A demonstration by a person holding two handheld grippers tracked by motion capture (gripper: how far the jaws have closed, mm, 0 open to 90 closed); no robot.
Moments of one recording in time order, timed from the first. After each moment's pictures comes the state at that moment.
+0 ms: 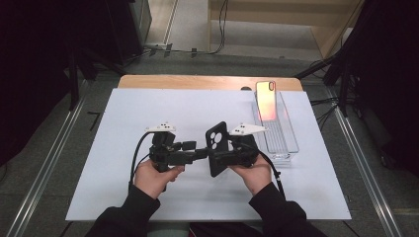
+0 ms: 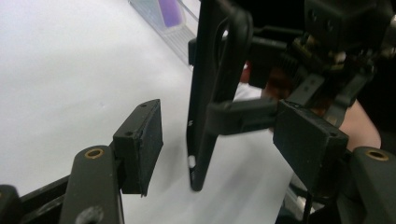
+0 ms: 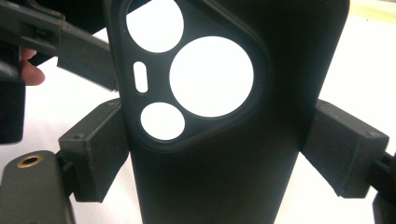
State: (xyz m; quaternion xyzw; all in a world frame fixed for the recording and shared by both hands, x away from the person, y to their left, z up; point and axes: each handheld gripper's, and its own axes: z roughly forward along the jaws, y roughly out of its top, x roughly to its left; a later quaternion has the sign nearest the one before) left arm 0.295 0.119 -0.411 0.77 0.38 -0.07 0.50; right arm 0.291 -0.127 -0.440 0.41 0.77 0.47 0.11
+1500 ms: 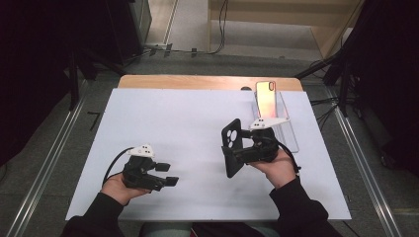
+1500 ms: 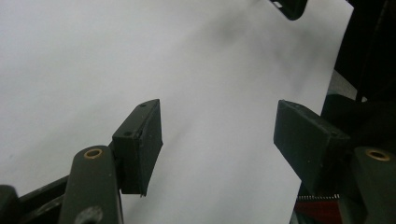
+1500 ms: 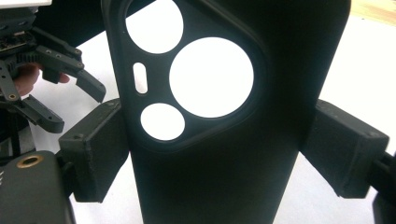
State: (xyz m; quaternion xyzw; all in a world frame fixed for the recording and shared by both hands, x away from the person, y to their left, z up) left arm 0.277 0.192 -0.453 0.86 0.31 -0.05 0.40; right arm 0.289 -0.173 -0.412 0.38 0.79 0.47 0.07
